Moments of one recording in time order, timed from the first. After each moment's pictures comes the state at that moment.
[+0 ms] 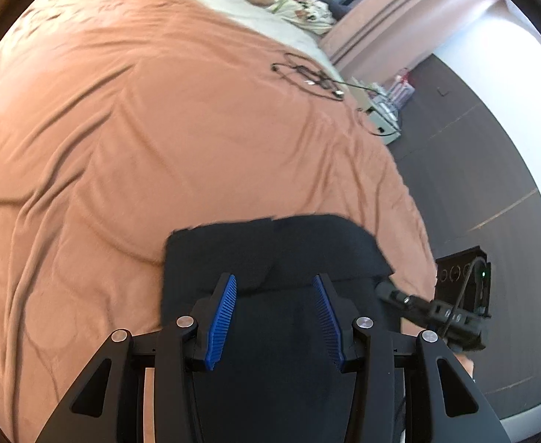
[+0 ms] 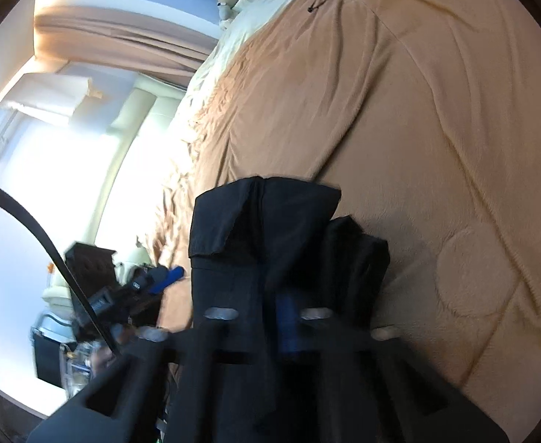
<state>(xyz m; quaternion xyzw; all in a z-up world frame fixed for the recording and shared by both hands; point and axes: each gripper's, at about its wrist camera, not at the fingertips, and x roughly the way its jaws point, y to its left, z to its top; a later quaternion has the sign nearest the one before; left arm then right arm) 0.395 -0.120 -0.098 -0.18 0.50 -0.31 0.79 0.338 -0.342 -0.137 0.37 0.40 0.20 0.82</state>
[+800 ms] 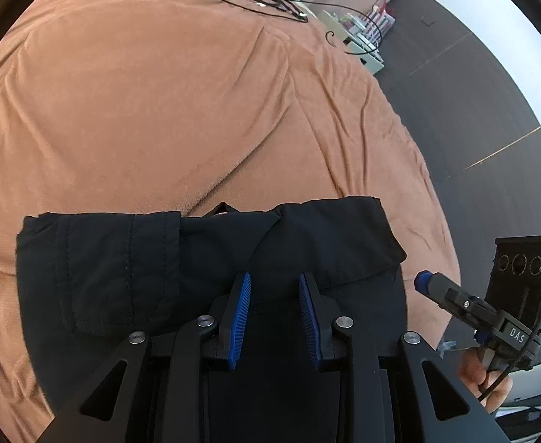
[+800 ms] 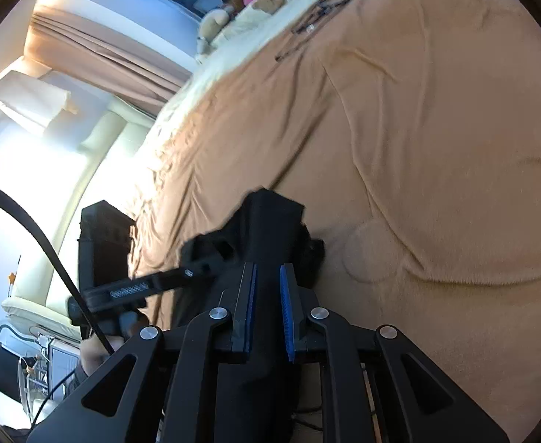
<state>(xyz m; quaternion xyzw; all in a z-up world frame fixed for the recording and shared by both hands) 0.402 -0.233 -0.146 -0.11 0.57 -0.36 0.73 0.263 -0.346 -0.102 0.34 0.35 0.11 0.87</state>
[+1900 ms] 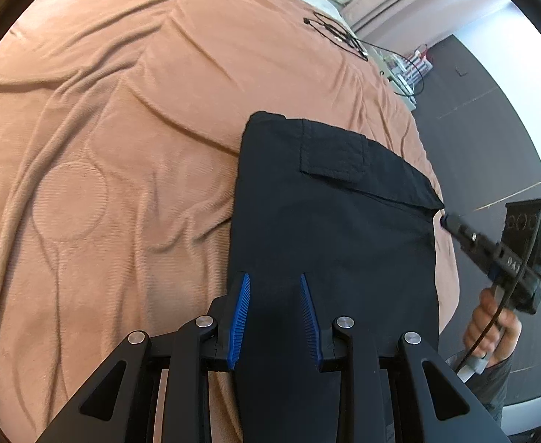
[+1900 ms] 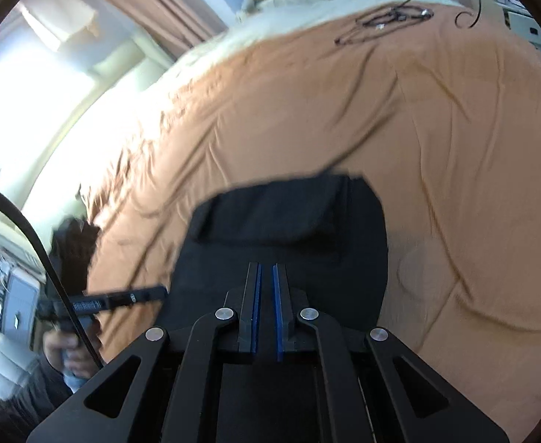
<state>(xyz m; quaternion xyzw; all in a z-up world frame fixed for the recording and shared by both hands) 0.352 -0.087 -0.163 -0.18 0.56 -0.29 0.75 0.305 -0.265 -0.066 0.19 0.40 0.14 0.89</state>
